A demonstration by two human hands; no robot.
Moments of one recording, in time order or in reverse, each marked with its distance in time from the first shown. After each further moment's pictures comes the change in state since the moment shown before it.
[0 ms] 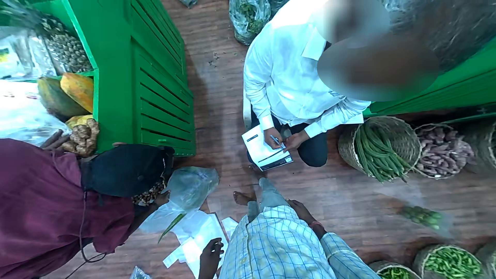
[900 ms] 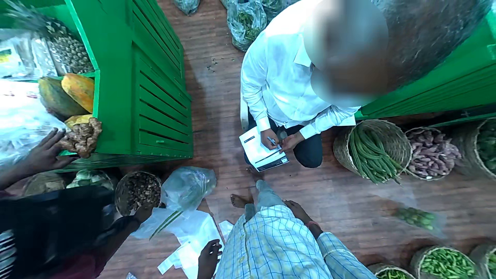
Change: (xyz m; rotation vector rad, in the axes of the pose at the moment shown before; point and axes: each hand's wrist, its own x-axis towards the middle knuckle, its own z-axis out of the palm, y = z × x) left_hand 0.001 -0.019 0.011 -0.056 0.014 0.004; right_hand -0.008 0.002 -0.001 0.030 -0.004 -0.023
